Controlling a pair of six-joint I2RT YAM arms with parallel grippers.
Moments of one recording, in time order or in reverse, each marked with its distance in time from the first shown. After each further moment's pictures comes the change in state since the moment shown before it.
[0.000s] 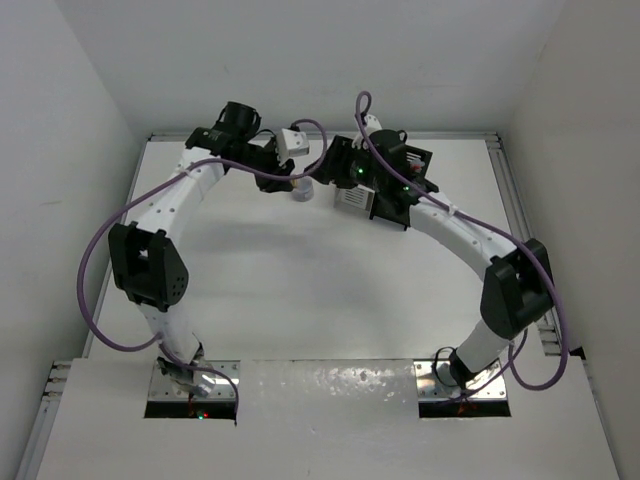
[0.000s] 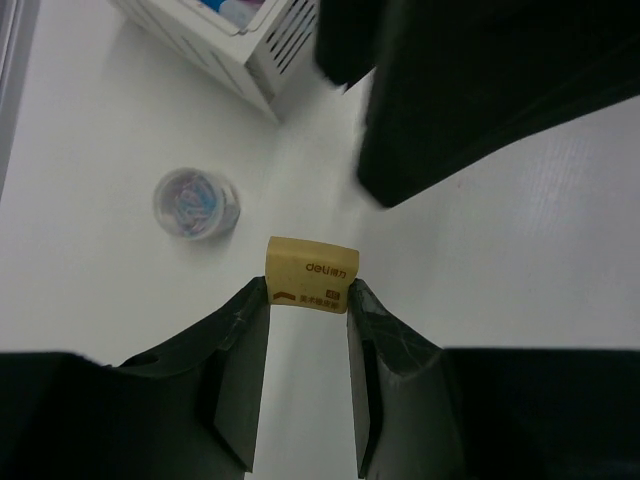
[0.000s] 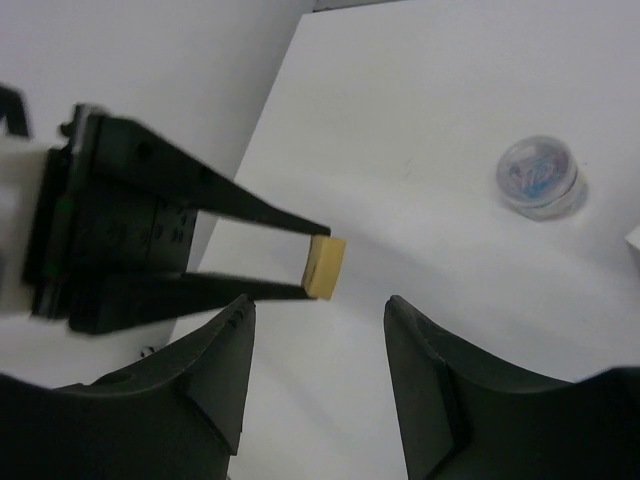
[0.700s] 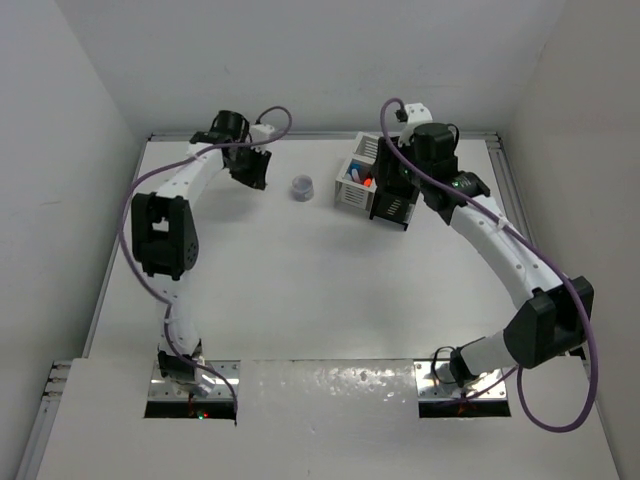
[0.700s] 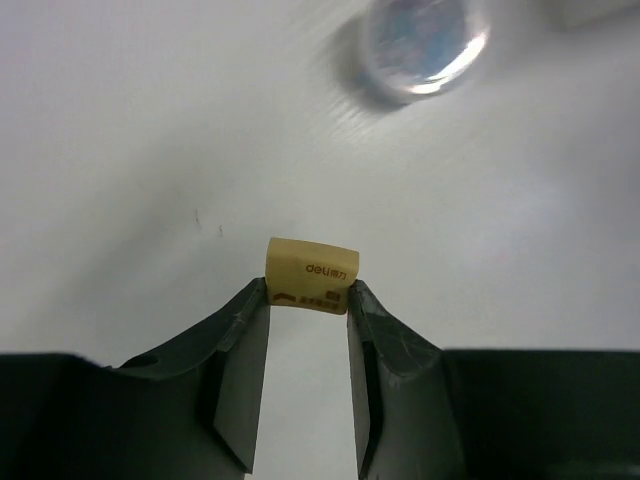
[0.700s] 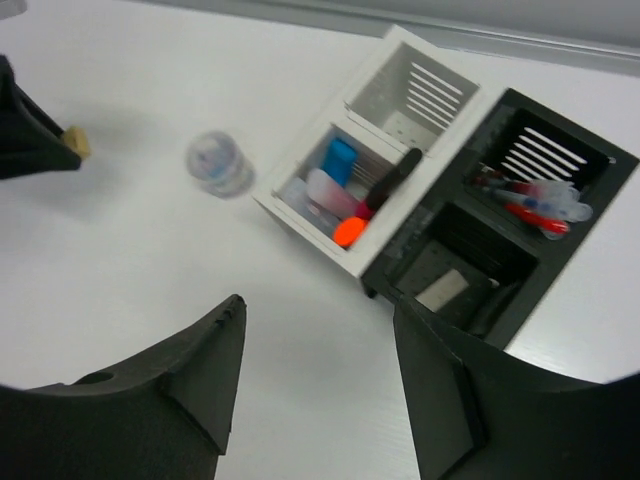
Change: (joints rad) left arm 0.130 0.326 0.061 0.142 -0.398 -0.541; right arm -0.150 -0.193 -0.009 -0.381 0.295 -0.527
